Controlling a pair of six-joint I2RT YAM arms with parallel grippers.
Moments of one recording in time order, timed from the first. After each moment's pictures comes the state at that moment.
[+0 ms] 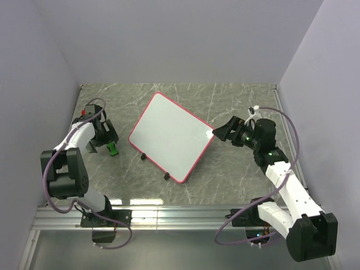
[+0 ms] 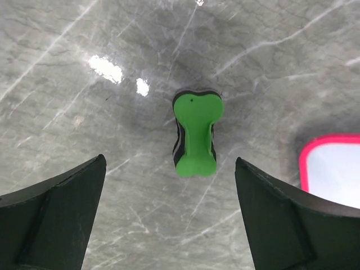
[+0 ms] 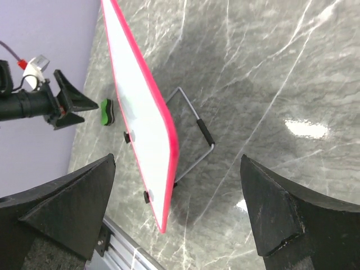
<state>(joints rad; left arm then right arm) 0.11 1.55 1.03 -0.67 -0.13 -0.41 0.15 0.96 0.64 -0.08 -0.47 0.64</state>
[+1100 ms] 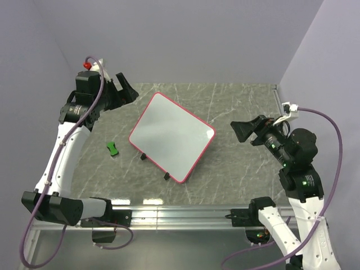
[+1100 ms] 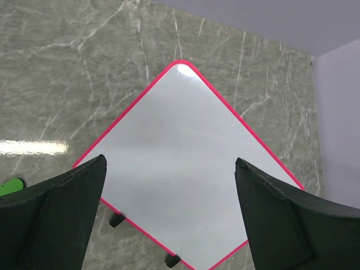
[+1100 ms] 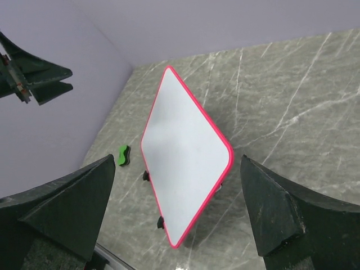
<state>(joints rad) -0.15 1.29 1.49 -0.66 0.15 -0.49 0.15 0.64 1.01 -0.46 -0.32 0.51</state>
